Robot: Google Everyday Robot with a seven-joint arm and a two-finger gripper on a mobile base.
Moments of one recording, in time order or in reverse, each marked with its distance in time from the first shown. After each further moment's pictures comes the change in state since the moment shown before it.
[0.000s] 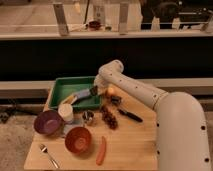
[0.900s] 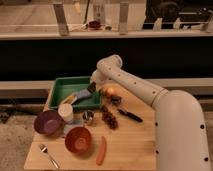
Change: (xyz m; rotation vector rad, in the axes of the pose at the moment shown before) arm -0.021 -0.017 -0.030 0.023 -0.056 -0.238
